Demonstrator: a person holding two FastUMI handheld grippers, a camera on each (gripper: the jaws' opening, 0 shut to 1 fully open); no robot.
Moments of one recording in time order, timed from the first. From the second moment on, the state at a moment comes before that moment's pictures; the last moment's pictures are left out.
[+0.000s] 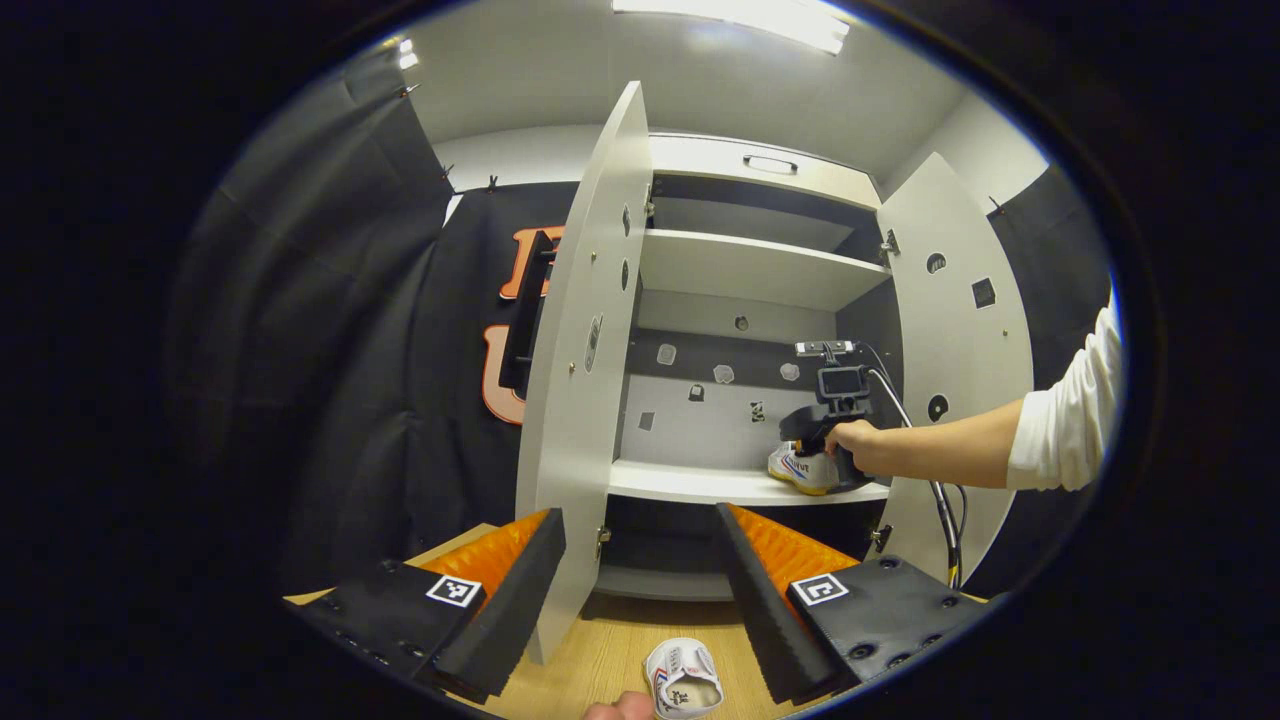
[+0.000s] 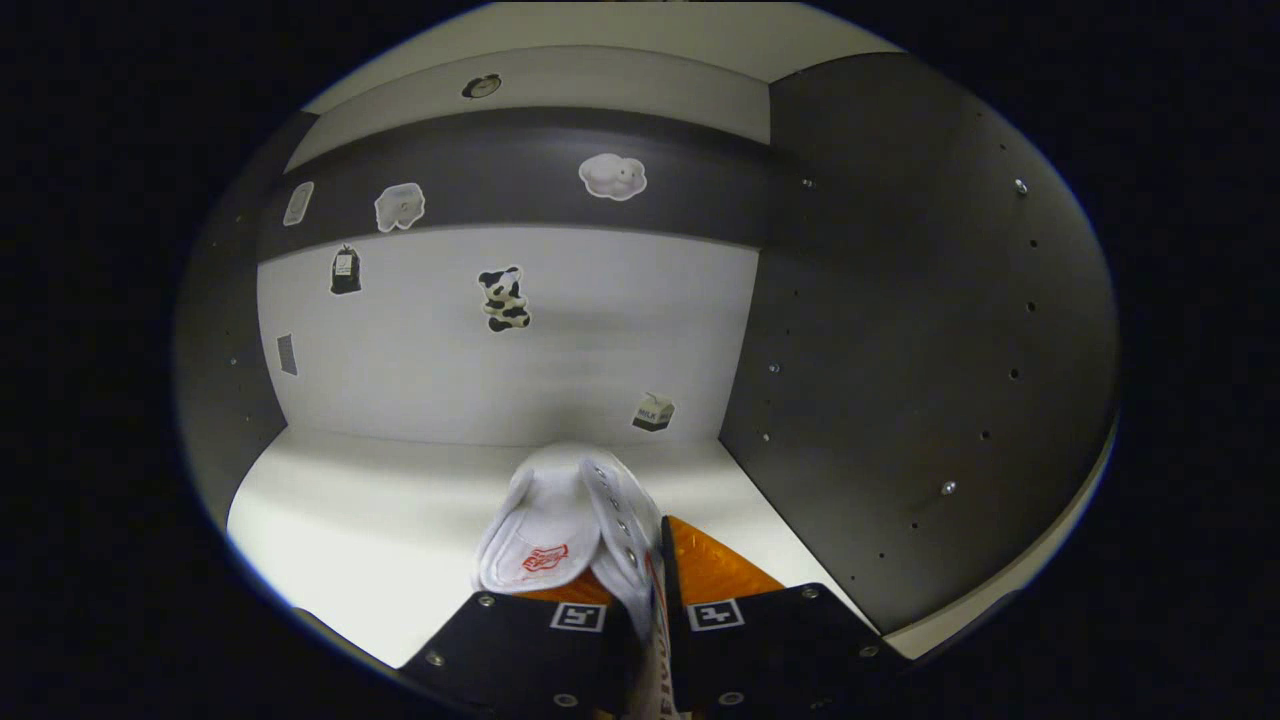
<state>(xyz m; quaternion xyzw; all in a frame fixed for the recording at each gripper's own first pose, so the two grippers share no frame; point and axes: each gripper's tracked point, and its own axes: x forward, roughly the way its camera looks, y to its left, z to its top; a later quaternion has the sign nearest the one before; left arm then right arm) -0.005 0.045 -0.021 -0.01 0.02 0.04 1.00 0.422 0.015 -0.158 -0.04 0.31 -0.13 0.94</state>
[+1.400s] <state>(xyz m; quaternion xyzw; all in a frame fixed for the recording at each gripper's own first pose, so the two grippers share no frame) -0.007 0.000 -0.019 -0.01 0.02 -0.01 1.00 0.156 0.041 0.011 -0.01 0.09 0.06 0.99</state>
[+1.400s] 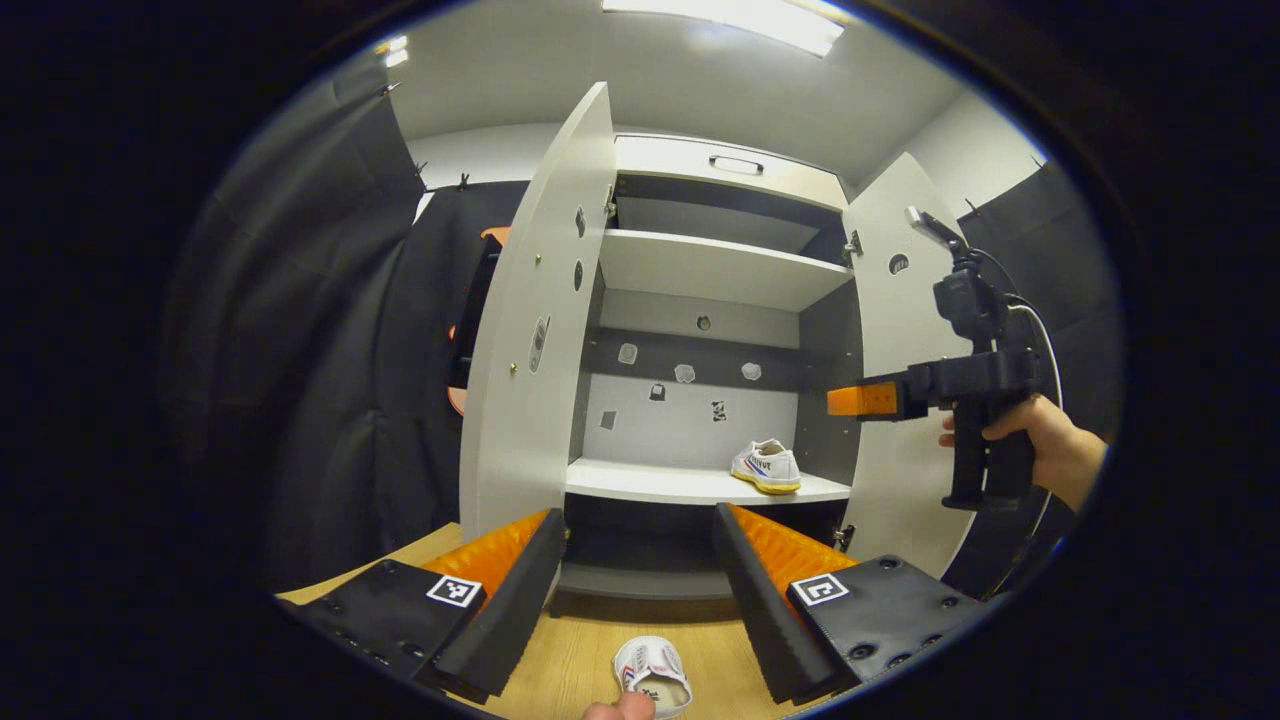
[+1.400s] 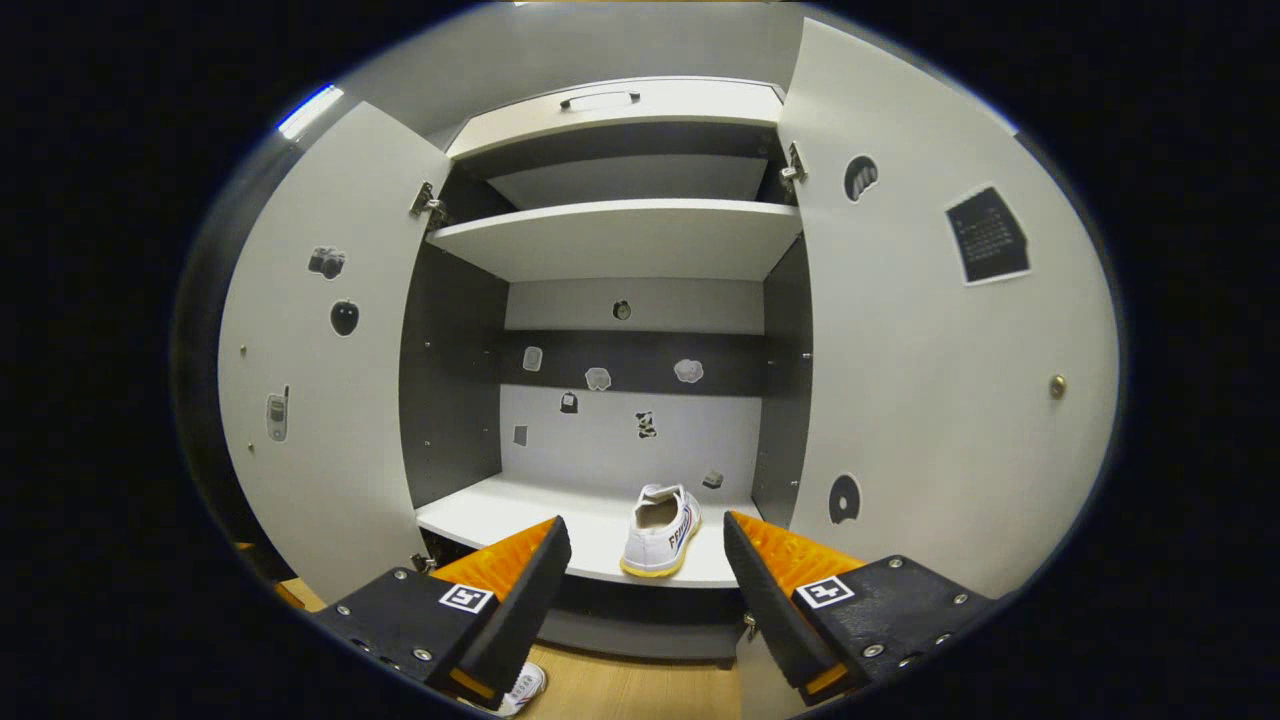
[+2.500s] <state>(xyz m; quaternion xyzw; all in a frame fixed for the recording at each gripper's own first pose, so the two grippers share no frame) 0.010 -0.005 -0.242 0.01 0.28 -0.06 0.96 0.014 -0.022 -0.071 0.04 0.07 0.00 1.00</state>
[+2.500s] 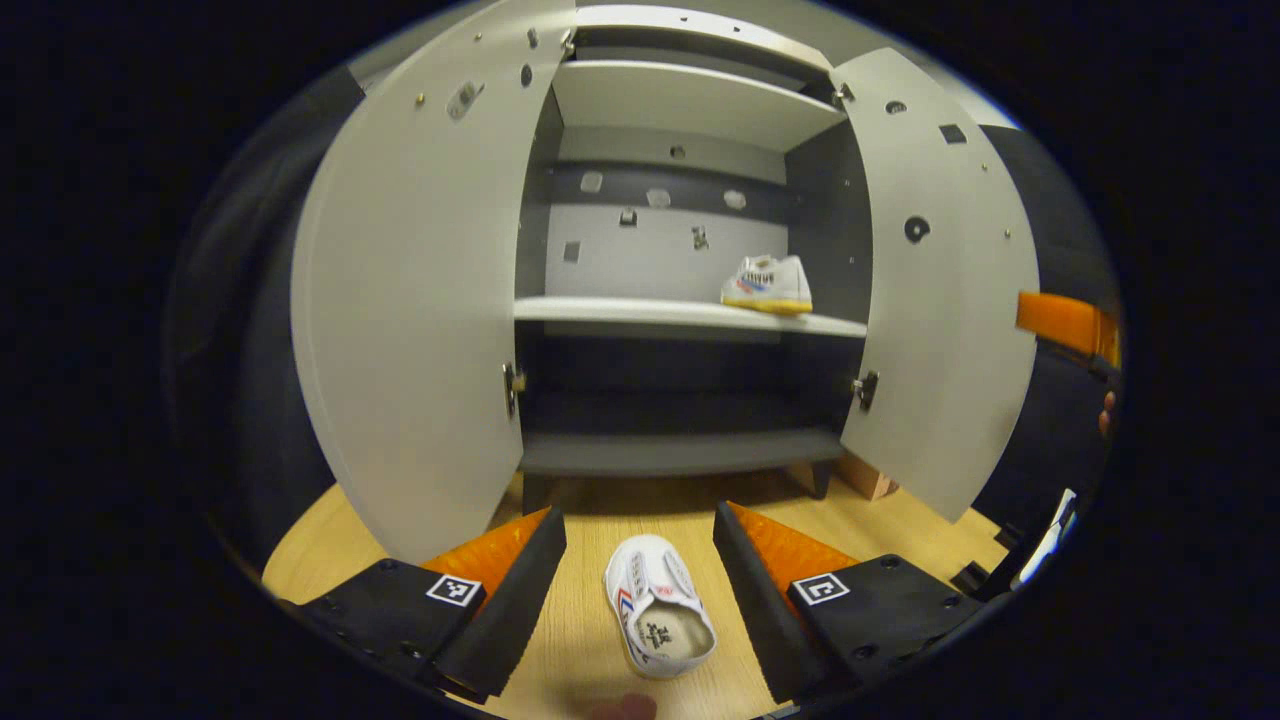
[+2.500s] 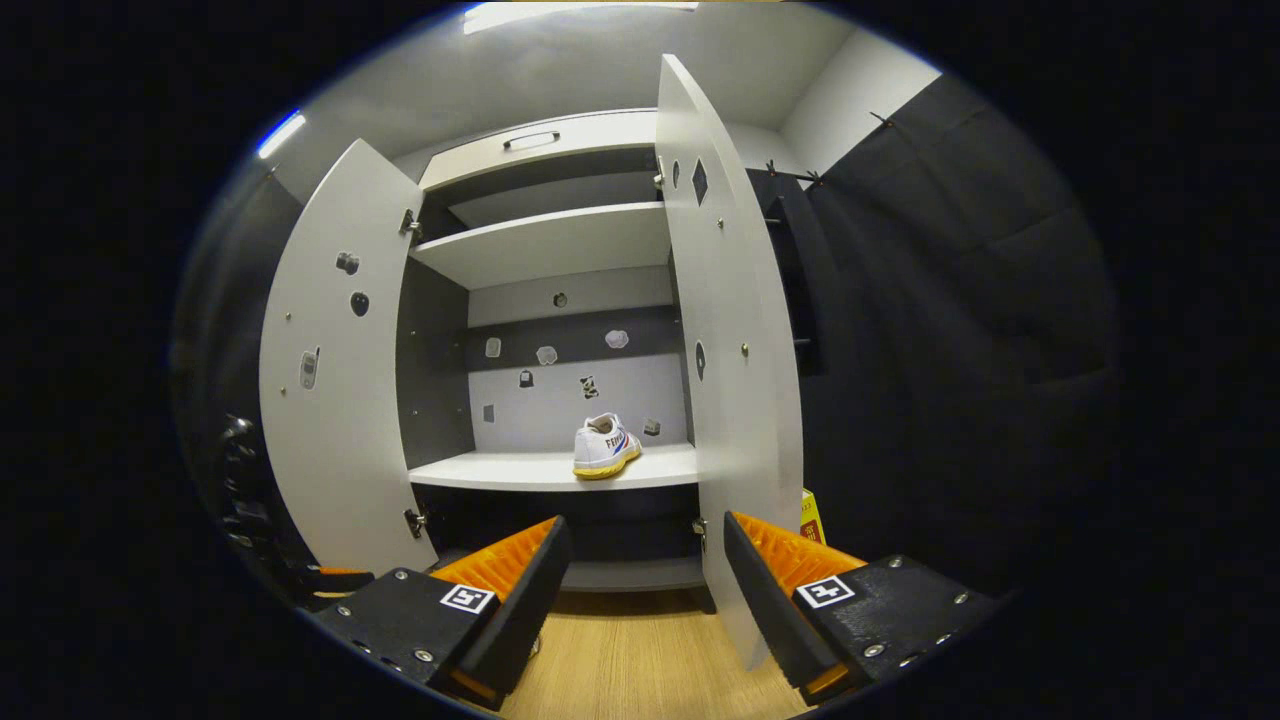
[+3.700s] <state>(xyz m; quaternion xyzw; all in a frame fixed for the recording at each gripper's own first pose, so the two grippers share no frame) 0.063 0.020 -0.401 0.03 0.37 -0.04 0.93 0.010 -0.035 -0.082 -0.01 0.09 0.00 1.00</state>
